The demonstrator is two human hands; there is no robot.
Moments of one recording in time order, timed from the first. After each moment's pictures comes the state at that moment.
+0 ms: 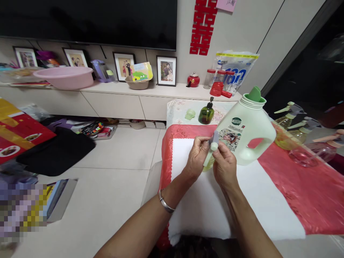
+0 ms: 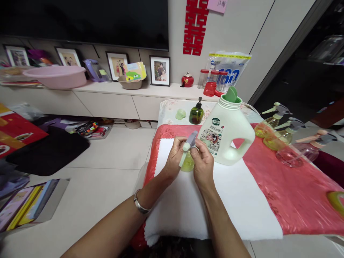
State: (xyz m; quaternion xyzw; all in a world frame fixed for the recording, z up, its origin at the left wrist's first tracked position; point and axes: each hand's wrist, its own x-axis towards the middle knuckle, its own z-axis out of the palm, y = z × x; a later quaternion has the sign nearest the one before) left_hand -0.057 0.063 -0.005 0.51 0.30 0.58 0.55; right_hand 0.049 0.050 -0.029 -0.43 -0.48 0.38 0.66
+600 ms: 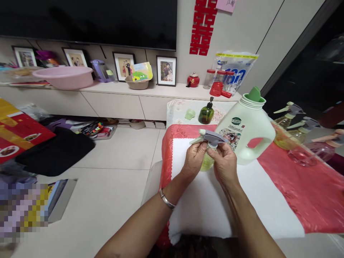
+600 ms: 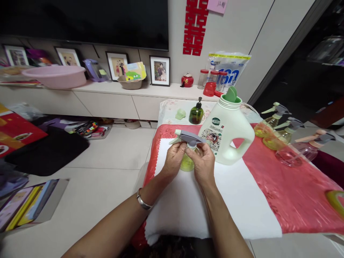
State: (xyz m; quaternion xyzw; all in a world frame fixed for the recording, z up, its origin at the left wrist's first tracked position) left_hand -0.053 0.074 -0.025 0.50 0.27 0.60 0.56; right_hand 0.046 0.053 -0.023 -0.39 -0.46 0.42 0.68
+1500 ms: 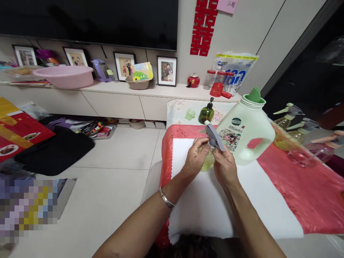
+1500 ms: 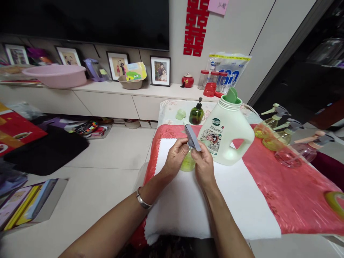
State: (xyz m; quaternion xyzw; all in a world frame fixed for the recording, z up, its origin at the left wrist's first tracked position) left_hand -0.055 0.076 -0.028 0.54 0.28 0.61 0.52; right_hand 0.055 0.051 -0.030 -0.35 -0.46 0.47 0.67
